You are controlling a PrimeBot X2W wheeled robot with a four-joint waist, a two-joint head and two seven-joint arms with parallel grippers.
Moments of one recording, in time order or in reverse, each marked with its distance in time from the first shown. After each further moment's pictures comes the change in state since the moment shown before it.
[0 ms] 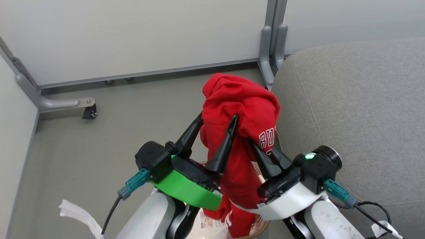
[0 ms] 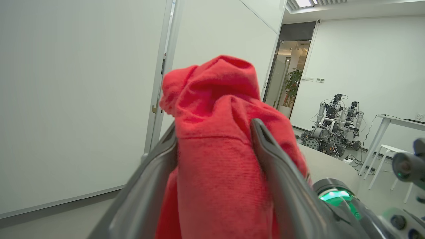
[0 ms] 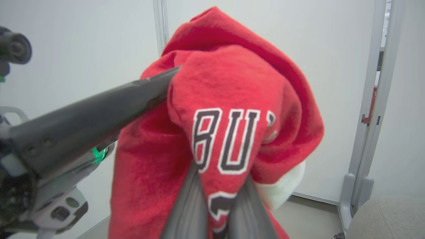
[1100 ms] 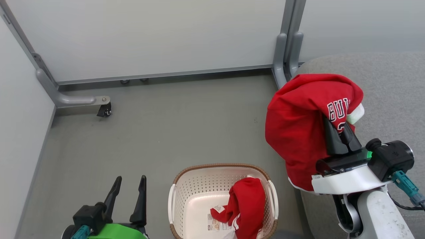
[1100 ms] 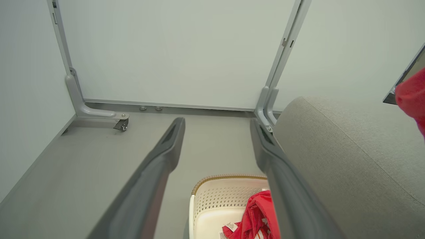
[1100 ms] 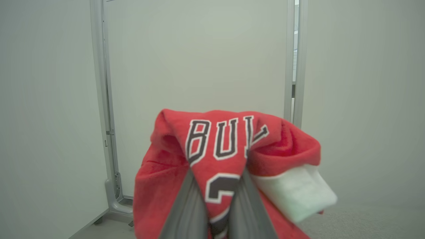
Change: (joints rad) left arm 0.328 0.041 0.420 0.190 0.196 0.000 0.000; right arm 0.065 0.000 -0.337 -0.107 -0.056 0.000 0.000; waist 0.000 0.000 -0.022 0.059
